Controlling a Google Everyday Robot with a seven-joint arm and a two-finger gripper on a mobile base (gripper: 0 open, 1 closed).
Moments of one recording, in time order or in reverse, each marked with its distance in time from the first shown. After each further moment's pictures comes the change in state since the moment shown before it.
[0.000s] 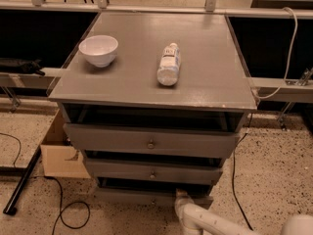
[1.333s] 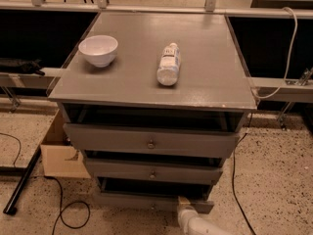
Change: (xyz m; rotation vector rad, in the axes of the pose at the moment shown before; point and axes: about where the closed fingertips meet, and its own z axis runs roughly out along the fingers) arm 0.009 0.037 -0.035 -0.012 -0.021 -0.004
